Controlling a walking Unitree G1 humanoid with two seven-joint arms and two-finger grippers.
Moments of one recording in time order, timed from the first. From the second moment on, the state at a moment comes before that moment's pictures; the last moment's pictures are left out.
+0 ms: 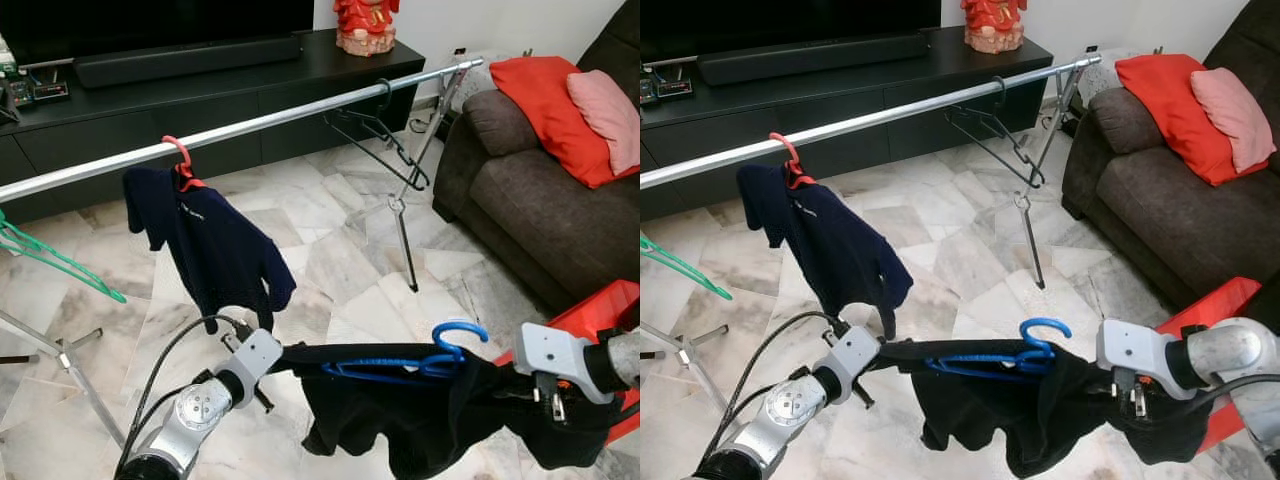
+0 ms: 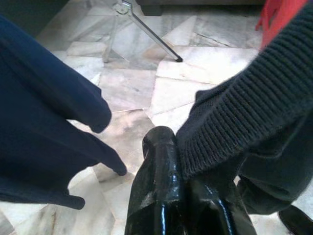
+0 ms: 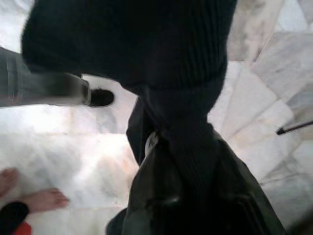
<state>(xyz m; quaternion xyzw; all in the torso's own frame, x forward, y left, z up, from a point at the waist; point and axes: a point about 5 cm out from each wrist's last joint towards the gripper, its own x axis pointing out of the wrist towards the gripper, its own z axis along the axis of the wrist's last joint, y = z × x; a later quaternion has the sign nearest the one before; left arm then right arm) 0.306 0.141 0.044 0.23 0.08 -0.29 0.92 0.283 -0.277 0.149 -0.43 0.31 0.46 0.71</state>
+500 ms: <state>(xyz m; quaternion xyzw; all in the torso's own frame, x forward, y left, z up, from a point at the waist) 0.288 0.138 0.060 0.09 0.15 -0.44 0.88 0.295 -0.241 0.124 -0.43 0.25 0.45 0.74</state>
